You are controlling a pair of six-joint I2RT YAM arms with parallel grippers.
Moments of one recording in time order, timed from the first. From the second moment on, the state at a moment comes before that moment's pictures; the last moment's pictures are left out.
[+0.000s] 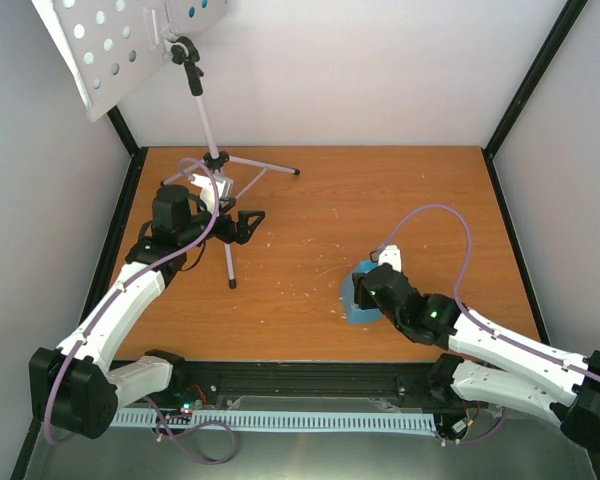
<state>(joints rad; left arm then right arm) -0.25 1.11 0.86 -0.15 0.50 -0.11 0.91 0.88 0.58 -0.44 0.44 0.58</state>
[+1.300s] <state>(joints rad) 0.06 1.25 0.78 0.09 0.65 -0.44 0.51 0.96 0.97 -0.46 0.08 0.39</state>
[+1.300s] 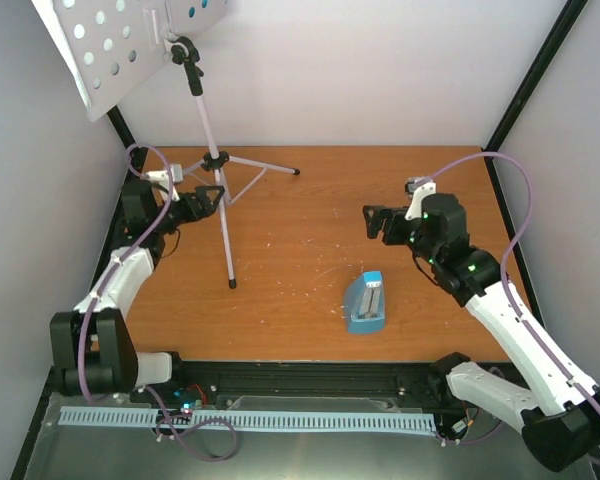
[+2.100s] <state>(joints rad) 0.11 1.60 0.92 0.24 0.89 -0.48 0.27 0.83 0.73 -0.33 -0.36 0.47</state>
